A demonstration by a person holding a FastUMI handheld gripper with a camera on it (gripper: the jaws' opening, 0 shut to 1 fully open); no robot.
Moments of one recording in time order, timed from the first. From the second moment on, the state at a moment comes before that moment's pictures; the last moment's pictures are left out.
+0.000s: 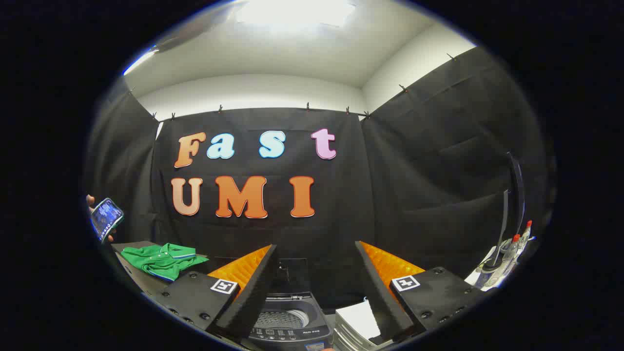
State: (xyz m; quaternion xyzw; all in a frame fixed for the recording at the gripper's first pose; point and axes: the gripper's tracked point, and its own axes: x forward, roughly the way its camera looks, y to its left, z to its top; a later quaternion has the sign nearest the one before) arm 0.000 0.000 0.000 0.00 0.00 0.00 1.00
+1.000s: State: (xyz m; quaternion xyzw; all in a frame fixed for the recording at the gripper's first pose) arm 0.004 0.078 0.015 0.04 0.04 0.02 1.00
